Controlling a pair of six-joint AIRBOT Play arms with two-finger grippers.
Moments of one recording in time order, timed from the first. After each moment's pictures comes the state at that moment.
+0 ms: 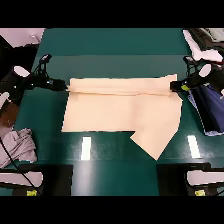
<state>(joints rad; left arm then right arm) 0.10 -1.54 1.23 0.94 -0.92 -1.04 -0.11 -1.53 1.28 -1.44 1.01 1.47</state>
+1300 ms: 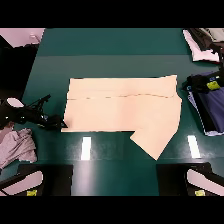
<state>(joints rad) 0.23 -1.24 0.68 0.99 -1.24 -1.18 -0.25 -1.20 1.33 -1.12 1.49 1.34</state>
